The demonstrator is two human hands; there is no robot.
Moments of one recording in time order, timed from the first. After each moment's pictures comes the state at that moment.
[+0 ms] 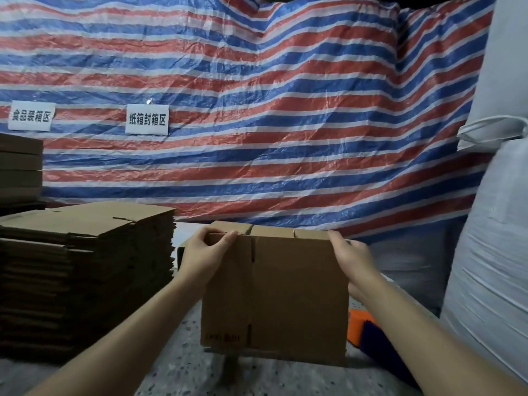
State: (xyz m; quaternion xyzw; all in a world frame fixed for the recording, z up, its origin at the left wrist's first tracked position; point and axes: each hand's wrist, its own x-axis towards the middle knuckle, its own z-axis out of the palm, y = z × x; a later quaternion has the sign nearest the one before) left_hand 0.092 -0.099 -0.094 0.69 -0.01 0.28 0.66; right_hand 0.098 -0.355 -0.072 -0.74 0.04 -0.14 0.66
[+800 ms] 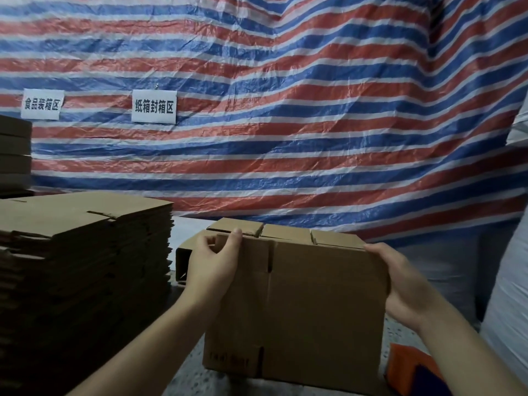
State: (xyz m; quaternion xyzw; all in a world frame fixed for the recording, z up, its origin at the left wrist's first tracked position) left_hand 0.141 -0.108 -0.113 0.65 0.05 0.30 0.69; right_hand 0.166 -0.390 -0.096 -0.66 -0.15 0.00 0.74
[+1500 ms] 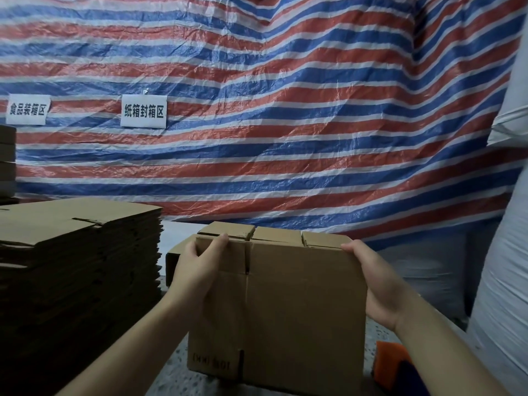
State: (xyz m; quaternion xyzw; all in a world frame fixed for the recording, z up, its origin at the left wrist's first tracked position) left_hand 0.138 -0.105 -0.107 0.65 0.07 0.23 0.72; right_hand 0.145 -0.371 -0.086 -0.69 -0.10 0.04 0.71
